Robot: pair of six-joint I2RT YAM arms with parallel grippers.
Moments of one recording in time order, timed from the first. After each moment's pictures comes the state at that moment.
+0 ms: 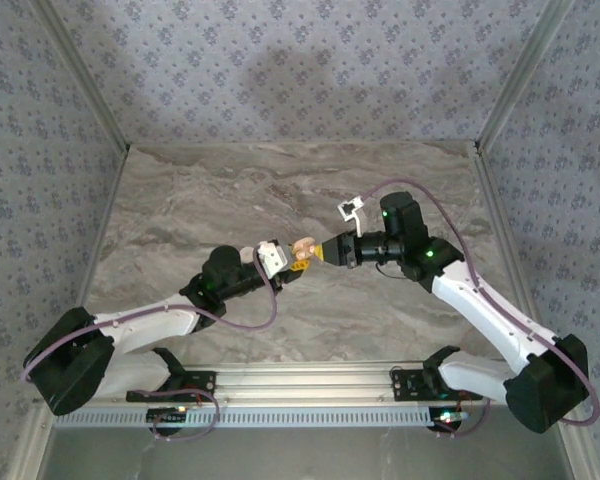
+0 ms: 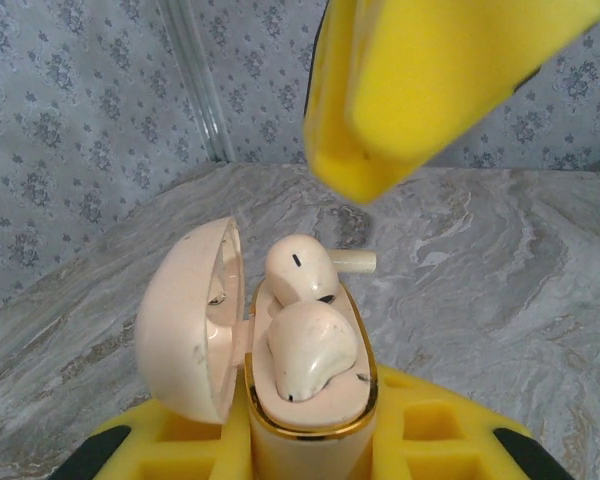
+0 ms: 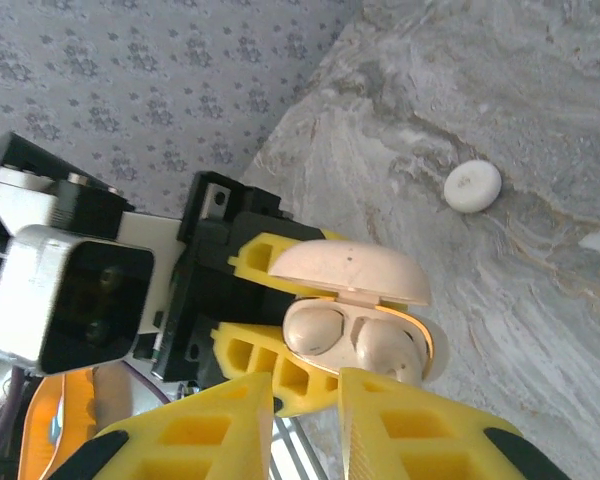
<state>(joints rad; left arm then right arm) -0.81 1.20 0.46 0.64 0.32 0.19 0.54 1.12 0.92 -0.31 -0.75 0.42</state>
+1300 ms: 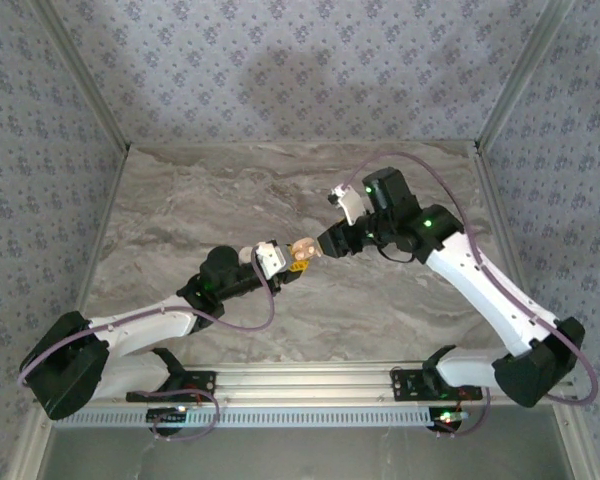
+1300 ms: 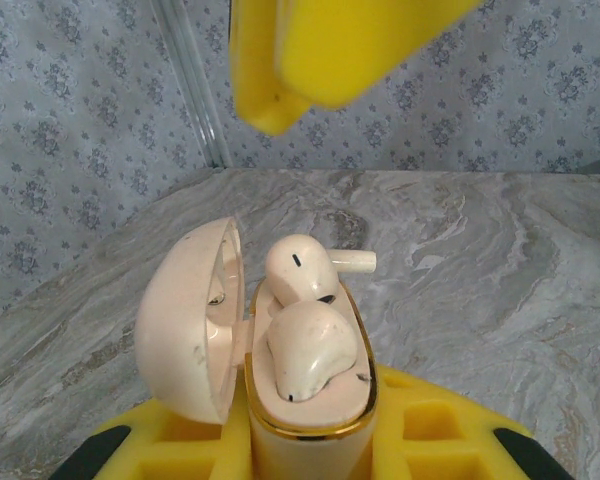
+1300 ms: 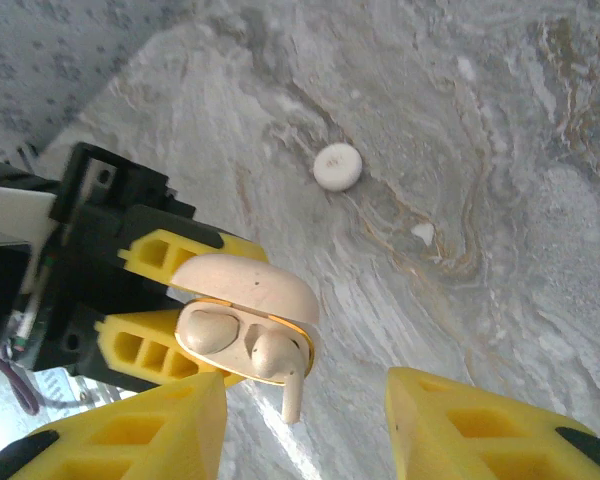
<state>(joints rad) -0.81 1.17 0.46 0.62 0.33 0.20 0.62 1.28 1.32 -0.83 -0.41 0.04</state>
